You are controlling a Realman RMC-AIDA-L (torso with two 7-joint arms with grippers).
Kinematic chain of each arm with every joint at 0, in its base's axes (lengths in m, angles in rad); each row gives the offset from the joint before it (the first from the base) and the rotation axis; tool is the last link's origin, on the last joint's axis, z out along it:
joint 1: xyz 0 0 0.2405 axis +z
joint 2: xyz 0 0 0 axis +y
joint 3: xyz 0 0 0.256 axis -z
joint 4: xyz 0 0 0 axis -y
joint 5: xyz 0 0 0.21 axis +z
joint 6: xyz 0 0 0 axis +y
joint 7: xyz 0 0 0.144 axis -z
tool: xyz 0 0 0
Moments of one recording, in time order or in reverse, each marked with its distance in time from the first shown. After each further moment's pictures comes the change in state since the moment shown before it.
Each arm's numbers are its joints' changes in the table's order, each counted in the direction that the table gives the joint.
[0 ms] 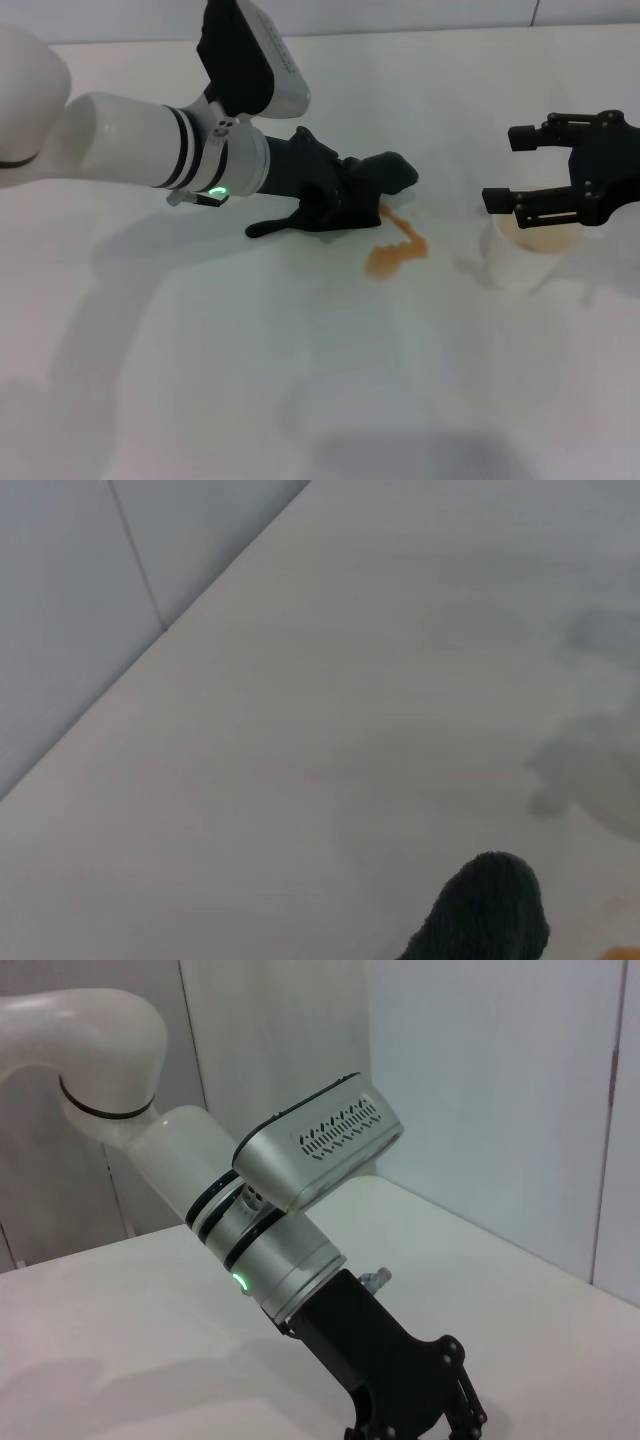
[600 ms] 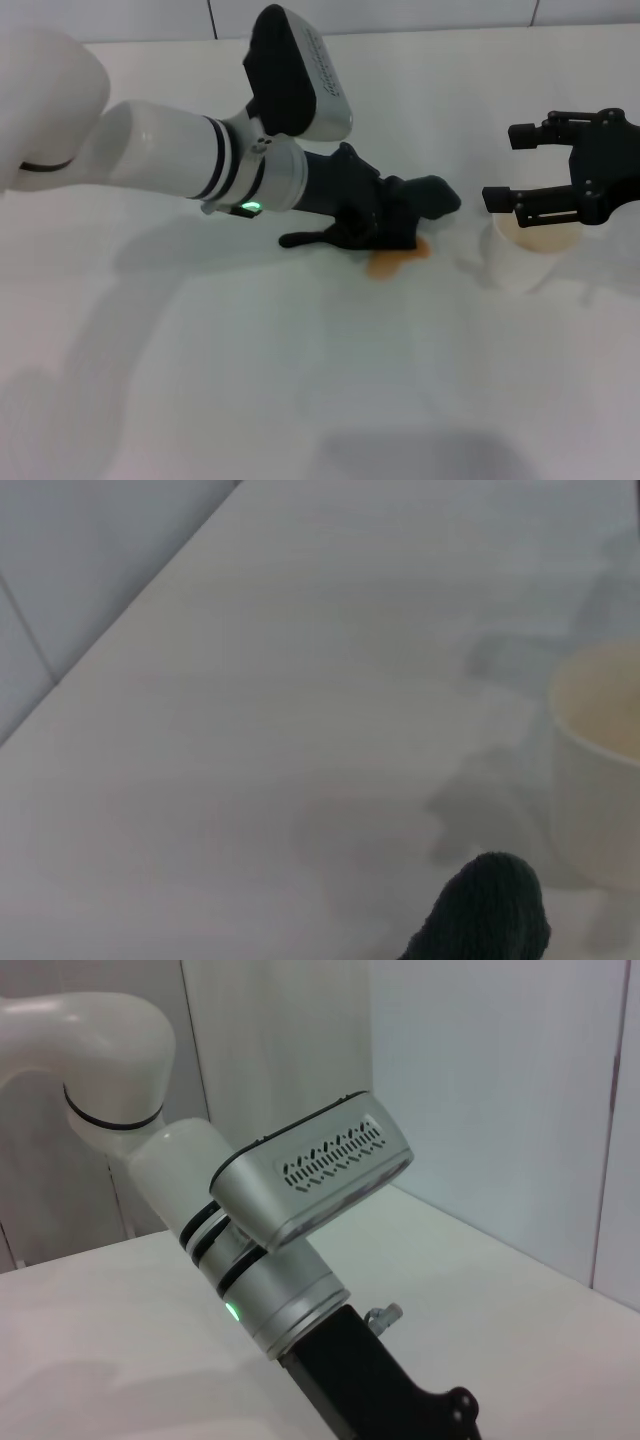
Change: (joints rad) left arm -0.027 -0.005 -0.156 0.000 -0.138 0.005 -0.053; right arm -0.002 0.000 0.000 0.009 0.001 -0.001 0.000
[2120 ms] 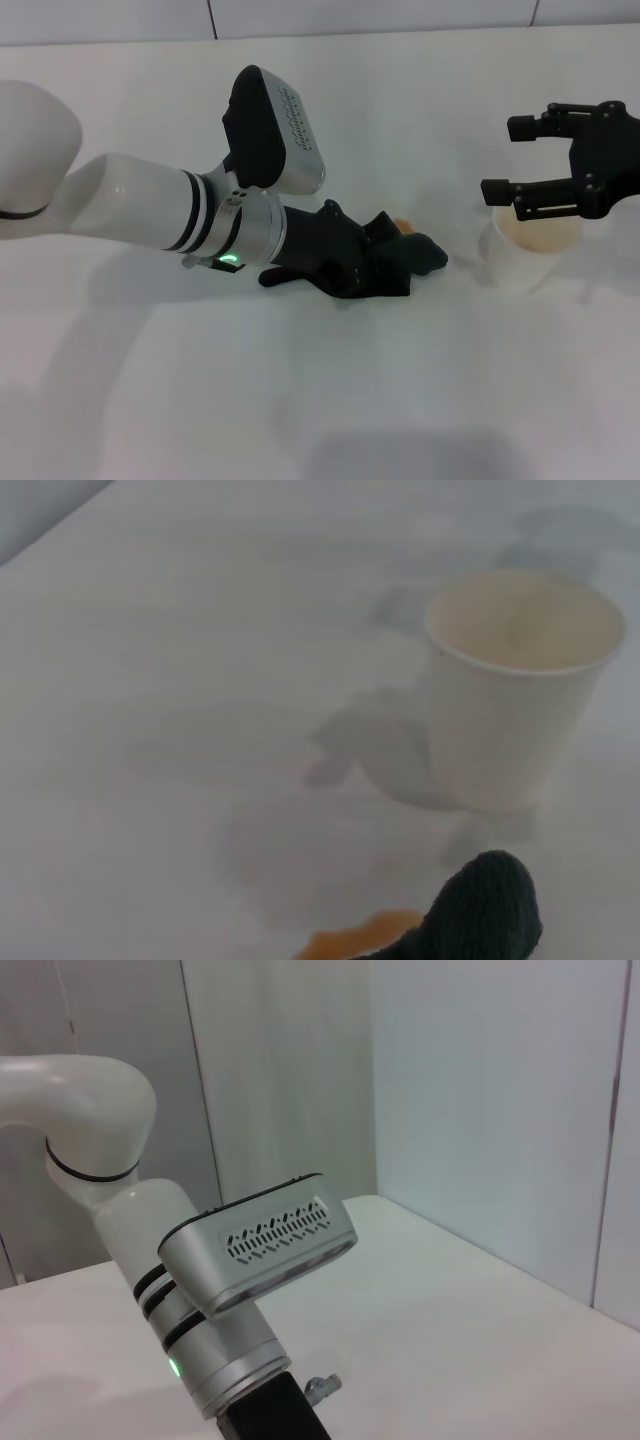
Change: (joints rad) left arm 0.089 0.013 -0.070 -0.006 -0.062 0.081 -0.013; right arm -0.006 0.000 0.002 0.010 0.024 0.004 0.002
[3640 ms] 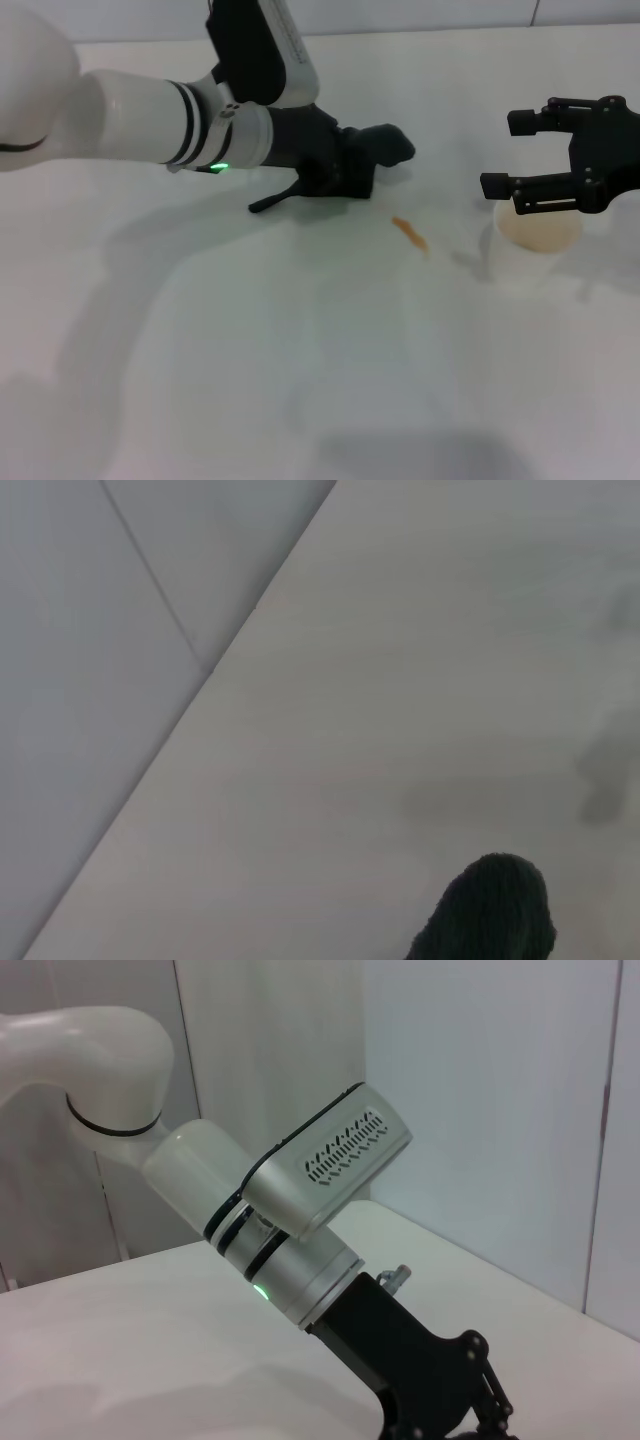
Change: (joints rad) left arm -0.087 -0.010 0.241 -0.005 0.222 -0.158 -0.046; right arm 0.001 0.002 -0.001 0.000 0.003 0.011 0.000
